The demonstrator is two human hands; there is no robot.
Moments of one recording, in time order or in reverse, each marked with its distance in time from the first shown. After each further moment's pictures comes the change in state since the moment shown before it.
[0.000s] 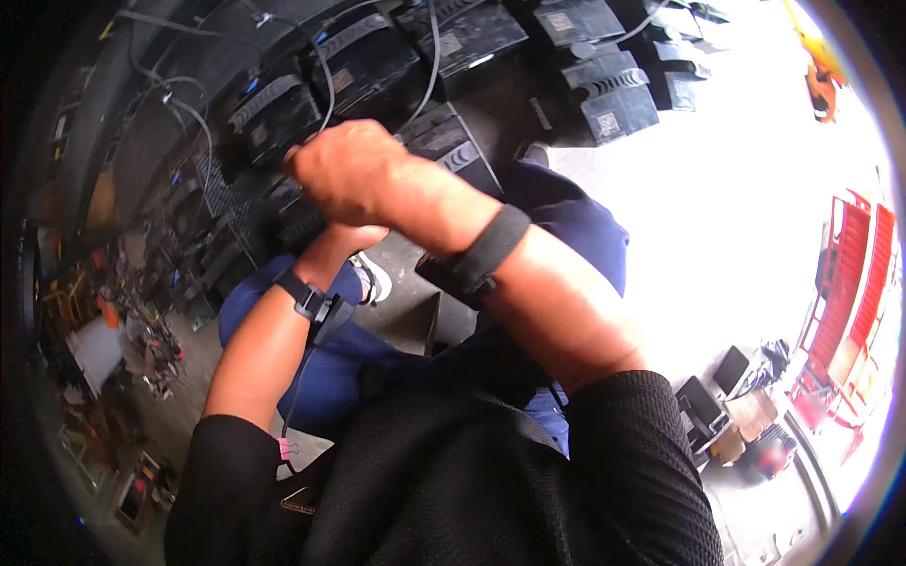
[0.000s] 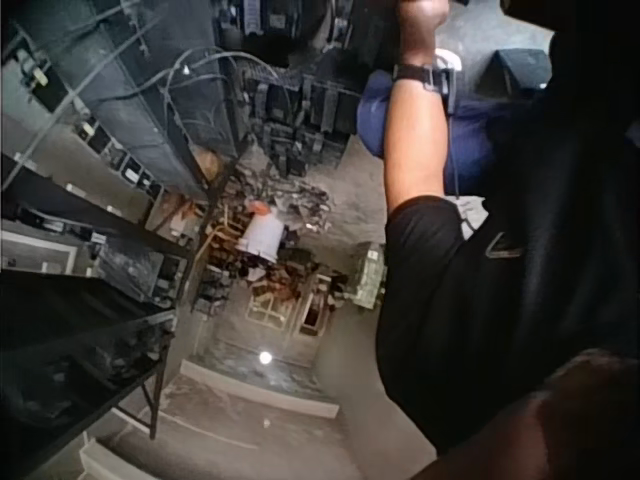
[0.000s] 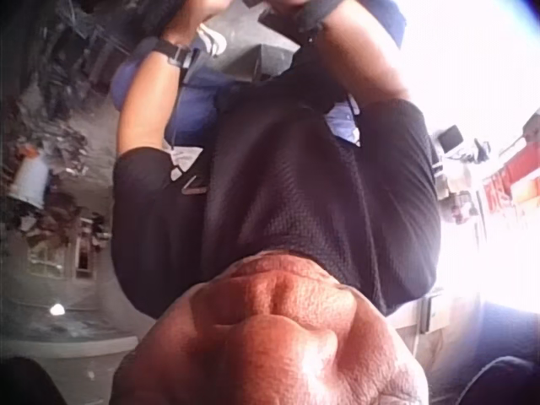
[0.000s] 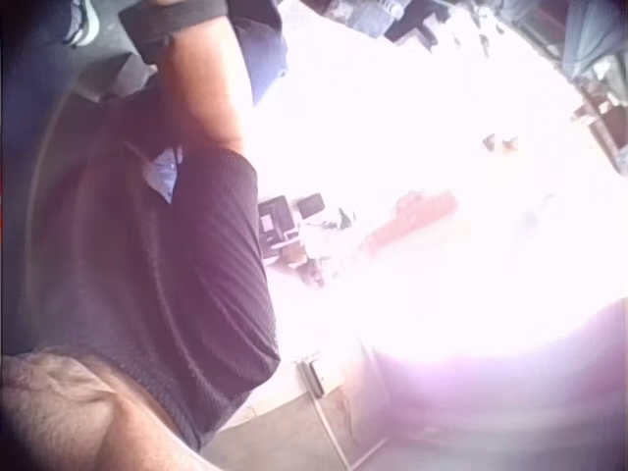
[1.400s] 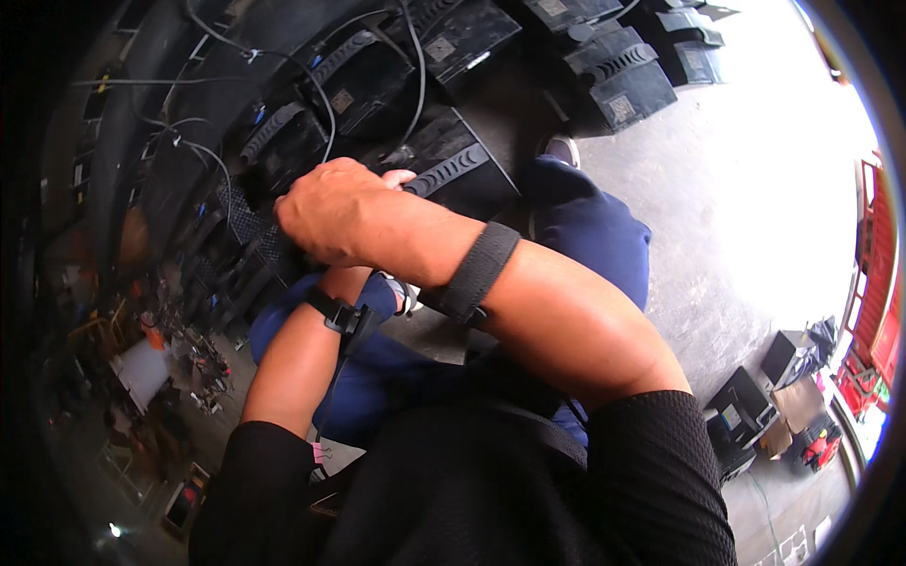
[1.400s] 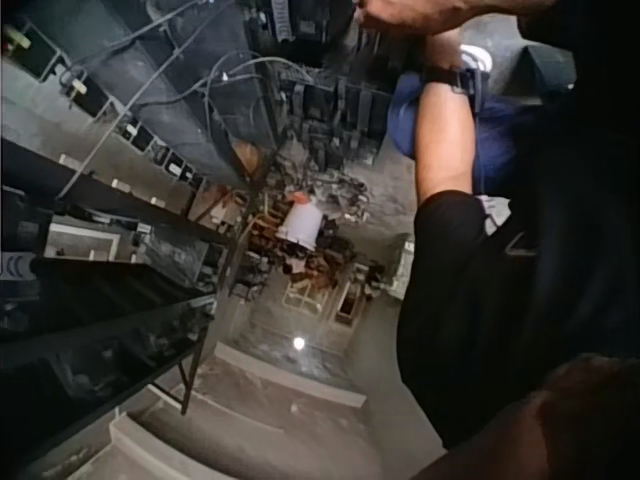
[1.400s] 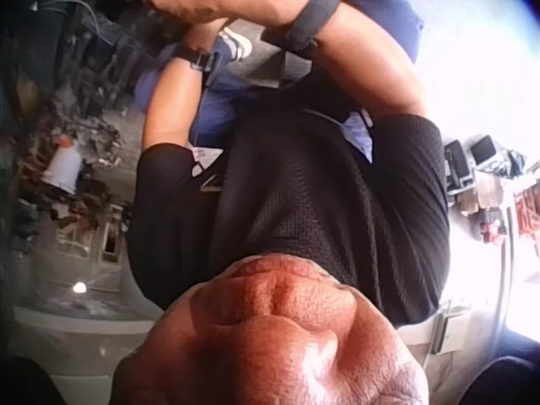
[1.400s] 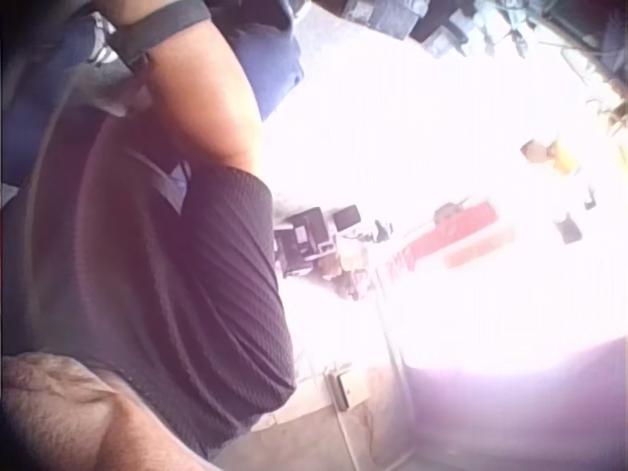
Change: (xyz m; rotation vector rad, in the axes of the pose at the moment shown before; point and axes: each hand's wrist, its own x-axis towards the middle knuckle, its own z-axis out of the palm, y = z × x) left_hand 0.018 0.034 -0.046 1.600 -0.038 0.365; right_hand 0.009 -0.016 0.054 -0.197 0.140 0.400
